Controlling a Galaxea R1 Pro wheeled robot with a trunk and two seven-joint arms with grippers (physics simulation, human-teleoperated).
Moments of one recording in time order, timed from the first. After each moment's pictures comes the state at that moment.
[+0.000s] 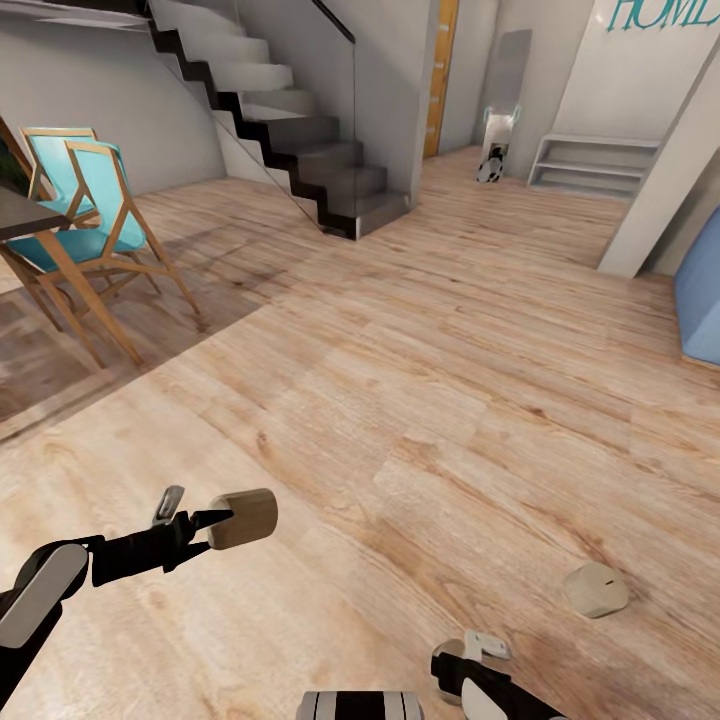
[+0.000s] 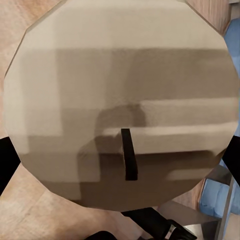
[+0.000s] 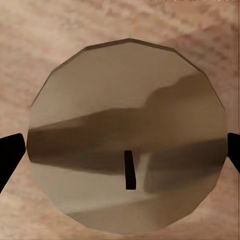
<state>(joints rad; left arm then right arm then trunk) -0.43 0.43 -0.02 -1.11 1.19 0.99 -0.31 -0.53 0.03 0.69 -0.23 -0.93 0.06 -0.25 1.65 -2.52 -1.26</state>
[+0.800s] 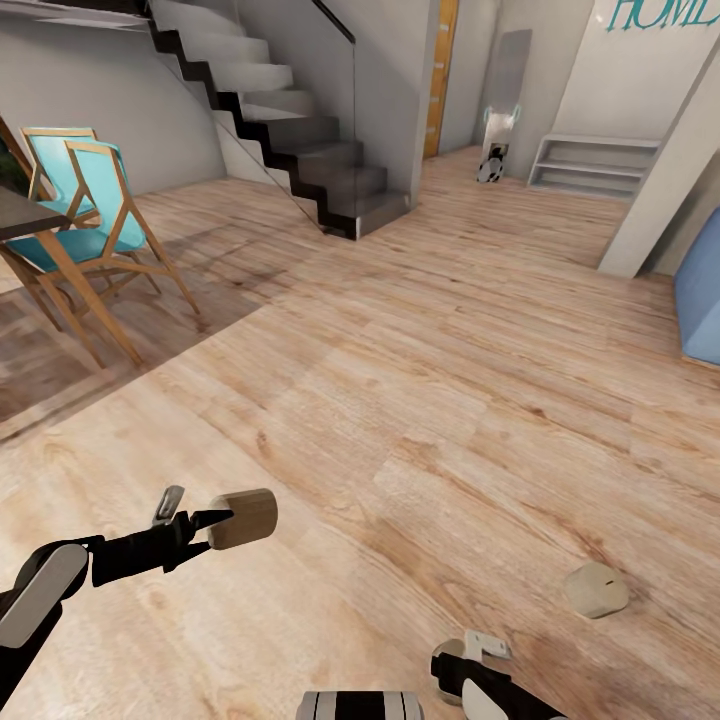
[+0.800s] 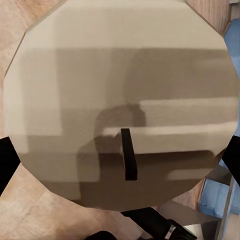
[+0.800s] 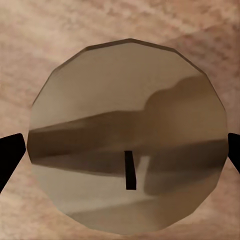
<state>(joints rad) -0.43 0.43 -0.02 -1.10 1.19 0.99 -0.31 -0.53 0.03 0.70 -0.23 -0.94 0.06 -0.24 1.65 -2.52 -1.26</state>
